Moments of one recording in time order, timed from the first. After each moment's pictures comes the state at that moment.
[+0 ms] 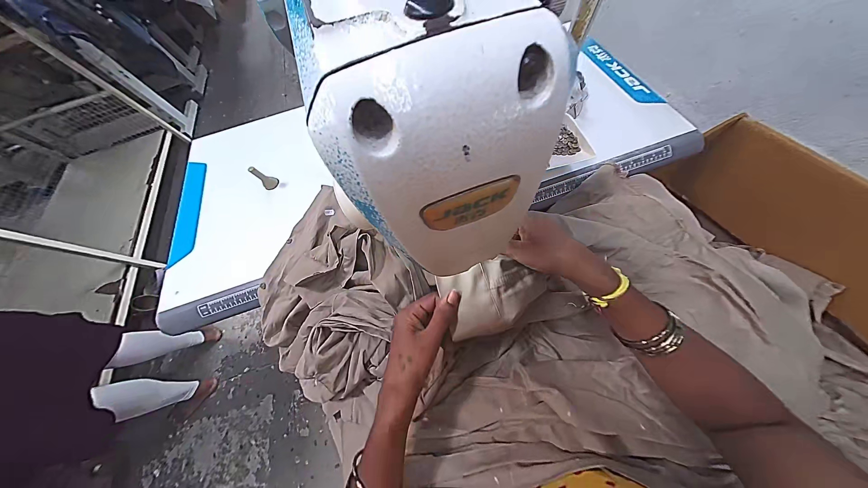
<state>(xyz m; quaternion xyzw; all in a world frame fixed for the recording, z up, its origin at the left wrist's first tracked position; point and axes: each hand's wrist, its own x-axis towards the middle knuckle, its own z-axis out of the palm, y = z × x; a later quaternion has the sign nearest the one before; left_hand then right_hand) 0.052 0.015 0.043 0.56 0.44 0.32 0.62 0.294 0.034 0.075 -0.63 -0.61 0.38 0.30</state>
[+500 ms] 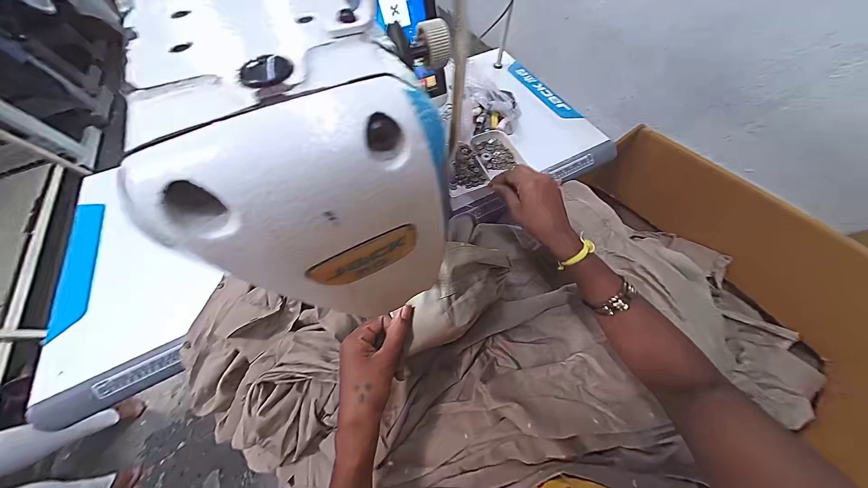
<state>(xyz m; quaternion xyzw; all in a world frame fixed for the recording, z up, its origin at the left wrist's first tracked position) 0.066 0.025 0.040 0.57 0.50 0.35 0.55 0.383 0.046 0.051 -0.73 -0.60 0.00 0.33</state>
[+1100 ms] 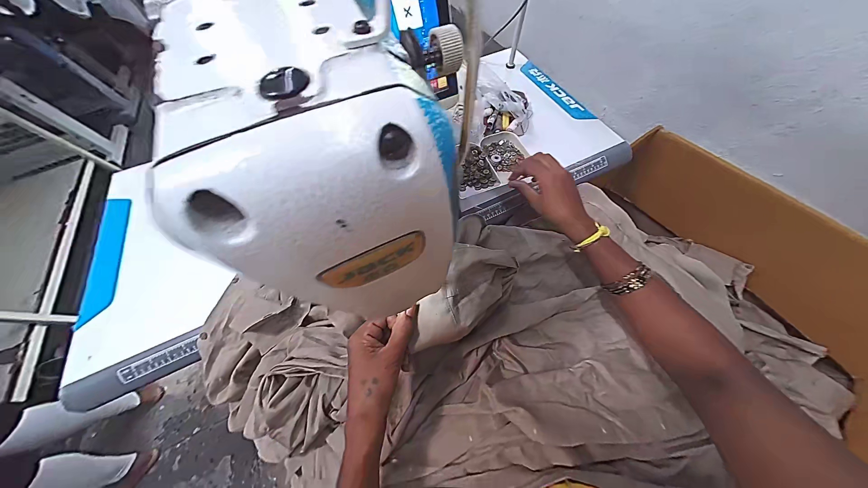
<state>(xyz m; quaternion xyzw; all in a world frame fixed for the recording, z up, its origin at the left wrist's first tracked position) 0.069 0.027 0.037 0.56 0.50 0.39 0.54 0.441 0.071 0.019 -0.67 -0.65 -0.04 0.34</state>
